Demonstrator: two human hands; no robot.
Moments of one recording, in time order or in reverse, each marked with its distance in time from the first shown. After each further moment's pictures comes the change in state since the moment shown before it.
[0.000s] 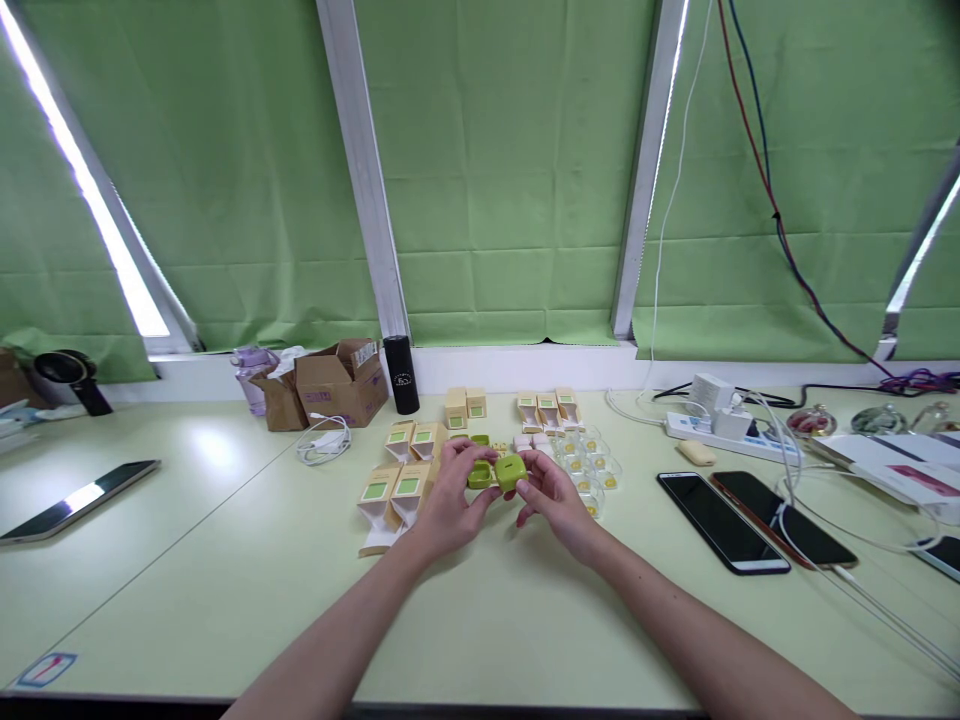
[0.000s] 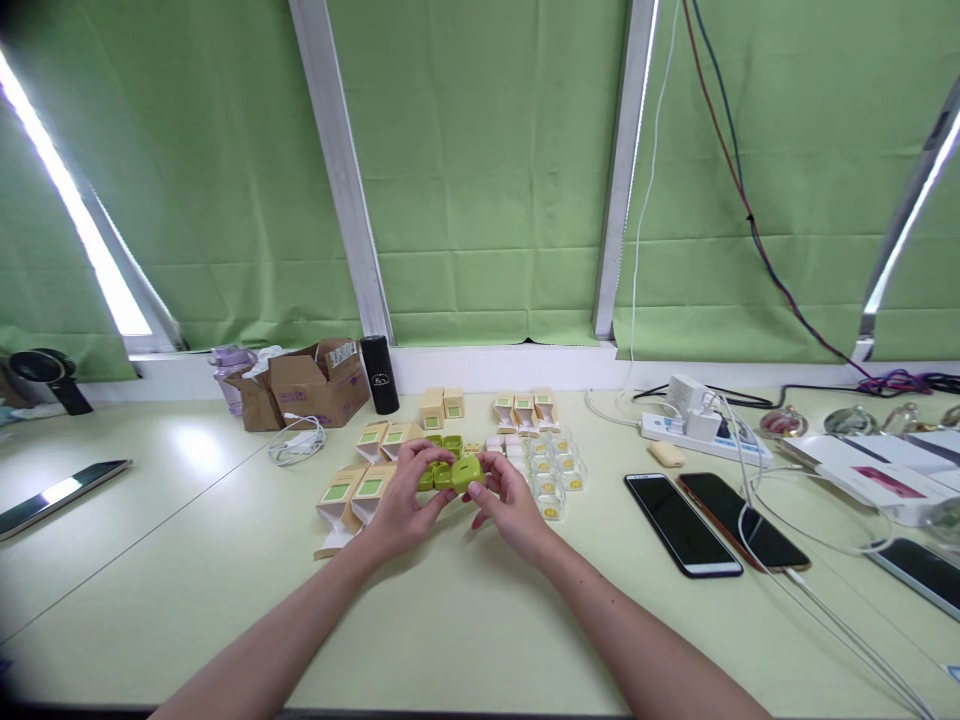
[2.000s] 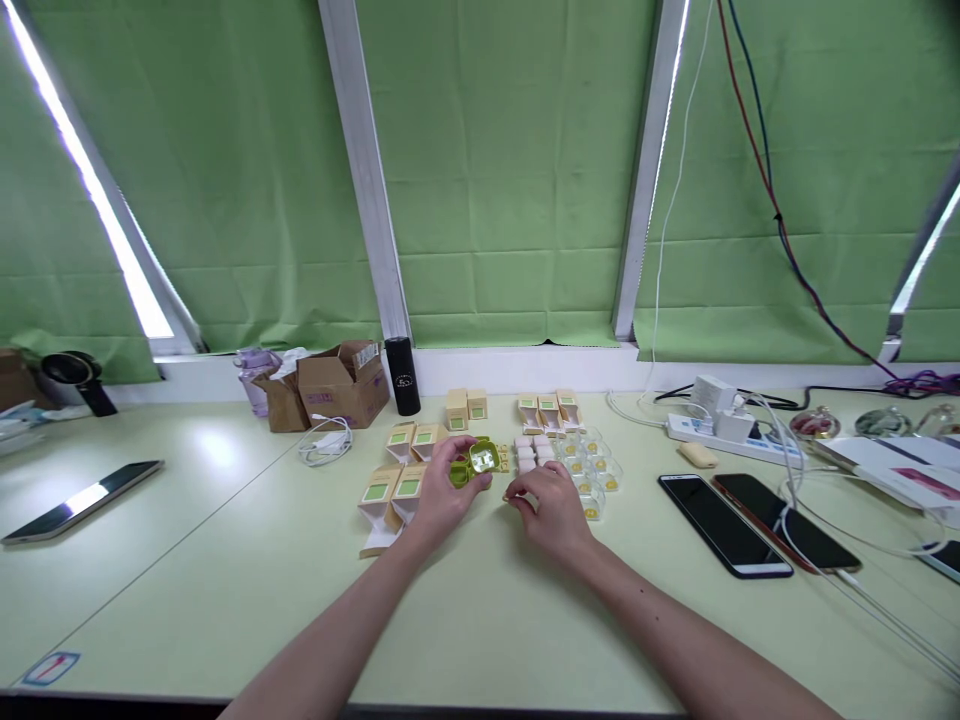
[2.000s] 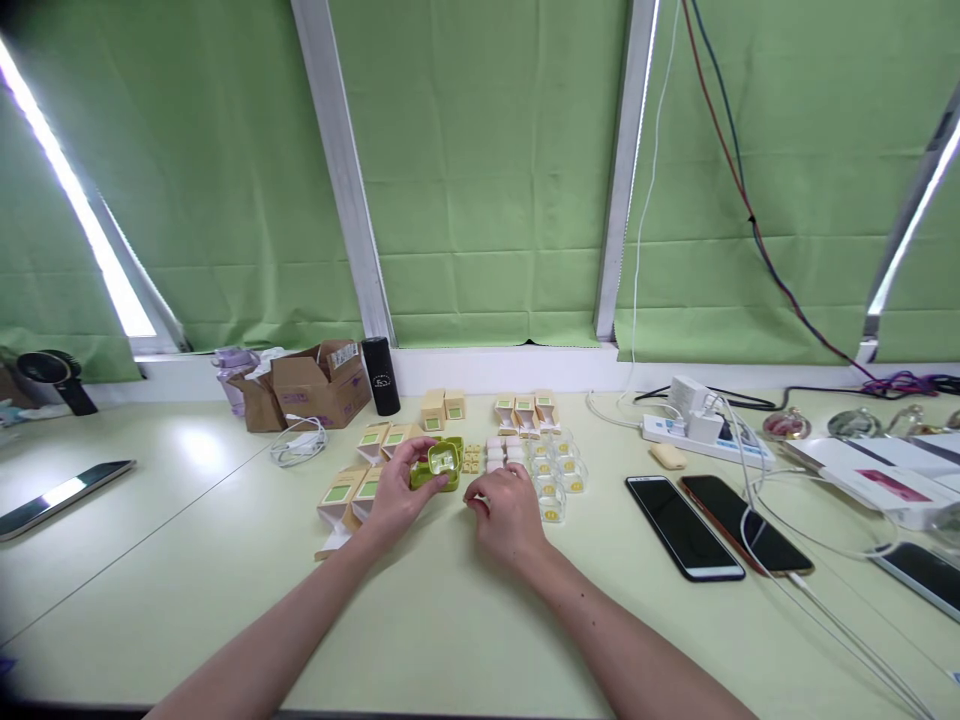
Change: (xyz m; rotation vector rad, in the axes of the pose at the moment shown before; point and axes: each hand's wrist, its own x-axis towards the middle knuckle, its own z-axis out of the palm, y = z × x) left_hand 0.004 -0.017 0.002 -0.242 0.184 -0.374; right_hand 0.003 0.012 0.003 -0.921 0.138 -0.301
